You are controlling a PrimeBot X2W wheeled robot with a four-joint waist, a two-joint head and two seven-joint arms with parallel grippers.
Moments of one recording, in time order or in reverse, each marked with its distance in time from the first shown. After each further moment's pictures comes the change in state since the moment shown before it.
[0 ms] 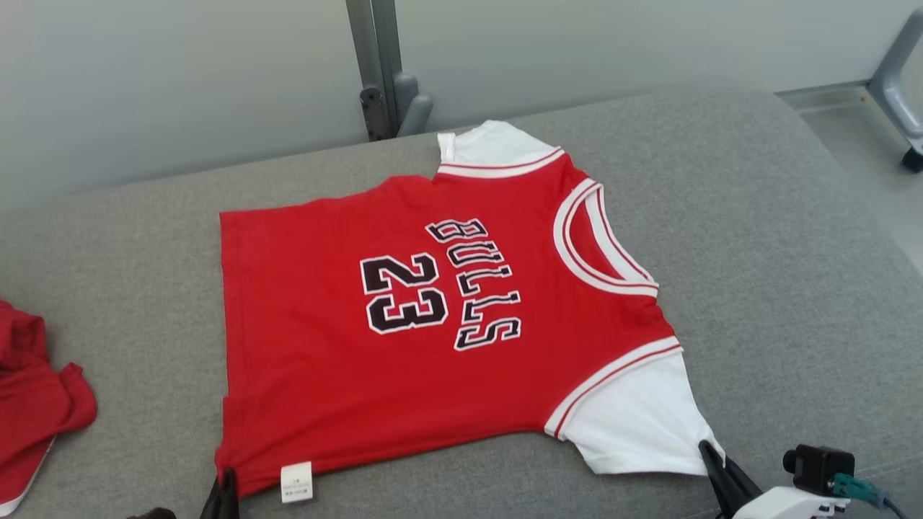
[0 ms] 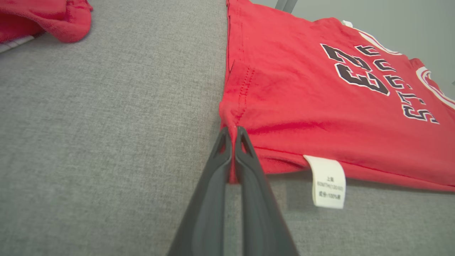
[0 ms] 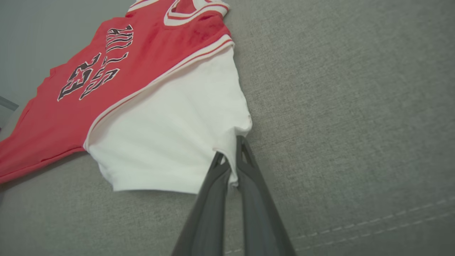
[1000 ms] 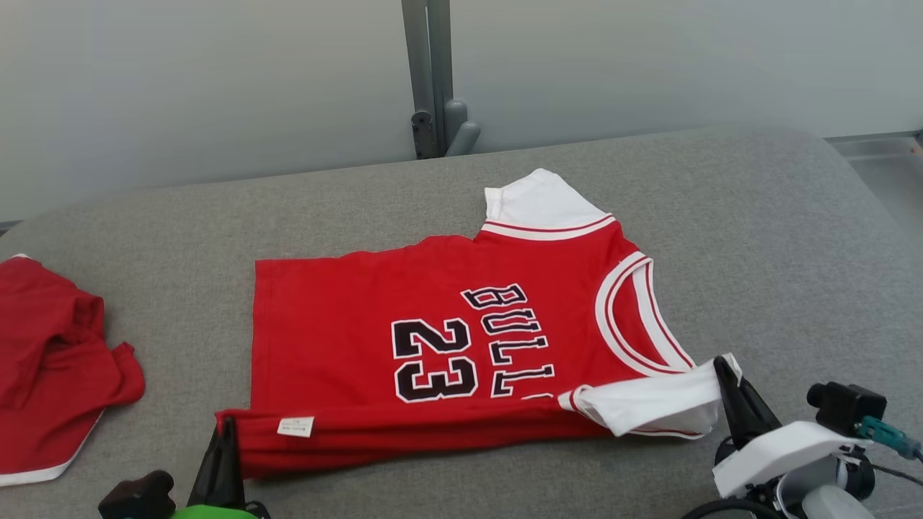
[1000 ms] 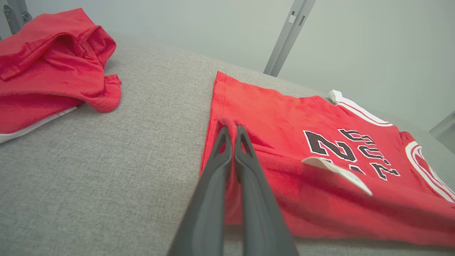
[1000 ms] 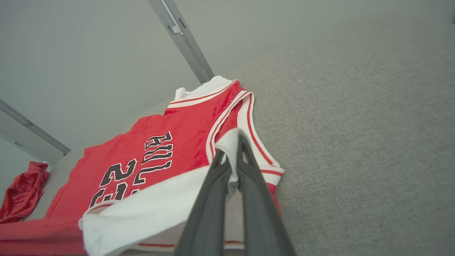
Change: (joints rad) left arm 0.024 -0.024 -0.010 -0.165 0.005 0.000 0.000; right arm -0.013 0.038 -0.149 -0.142 -0.039 0.000 0.000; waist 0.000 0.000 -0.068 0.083
